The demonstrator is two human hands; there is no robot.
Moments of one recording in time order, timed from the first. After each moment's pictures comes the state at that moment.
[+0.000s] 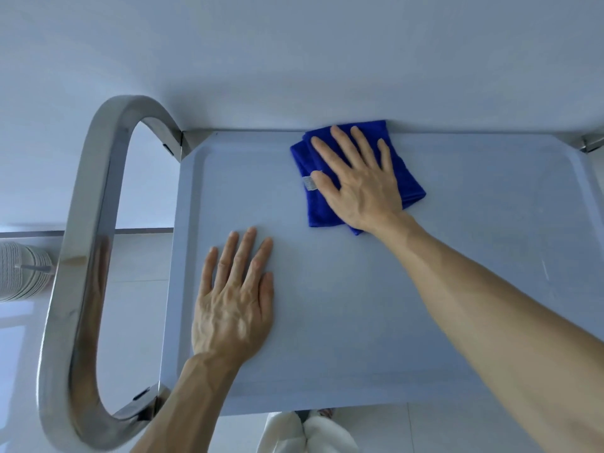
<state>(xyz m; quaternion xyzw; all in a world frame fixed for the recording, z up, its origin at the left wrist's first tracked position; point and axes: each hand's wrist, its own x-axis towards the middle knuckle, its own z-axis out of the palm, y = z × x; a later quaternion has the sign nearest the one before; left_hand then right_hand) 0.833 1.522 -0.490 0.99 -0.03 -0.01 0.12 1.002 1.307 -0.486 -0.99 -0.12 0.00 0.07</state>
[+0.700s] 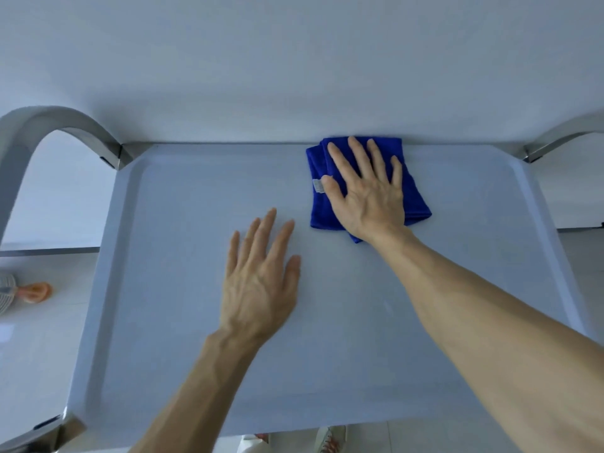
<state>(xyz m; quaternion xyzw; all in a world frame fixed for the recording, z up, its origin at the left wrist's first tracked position) 0.877 1.400 -0.469 0.98 -0.04 0.00 0.22 1.005 1.210 -0.495 -1.00 -0.02 -0.01 0.08</state>
